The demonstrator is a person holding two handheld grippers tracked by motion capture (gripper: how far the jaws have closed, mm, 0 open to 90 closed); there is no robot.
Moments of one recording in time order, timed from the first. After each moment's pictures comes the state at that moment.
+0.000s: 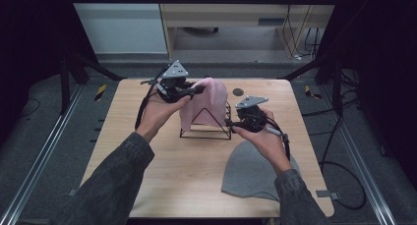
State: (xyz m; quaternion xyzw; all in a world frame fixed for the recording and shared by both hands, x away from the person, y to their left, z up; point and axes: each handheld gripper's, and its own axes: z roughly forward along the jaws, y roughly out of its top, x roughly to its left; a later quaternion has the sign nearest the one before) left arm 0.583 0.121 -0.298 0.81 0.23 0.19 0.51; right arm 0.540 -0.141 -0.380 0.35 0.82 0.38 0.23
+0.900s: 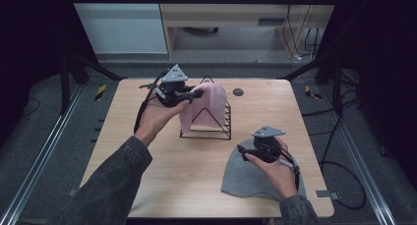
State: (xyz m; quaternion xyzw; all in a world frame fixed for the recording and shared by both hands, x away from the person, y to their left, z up) left arm 0.572 0.123 -0.306 0.82 0.23 0.19 0.50; right arm 0.483 -0.180 -0.442 0.43 0.79 0.38 0.22
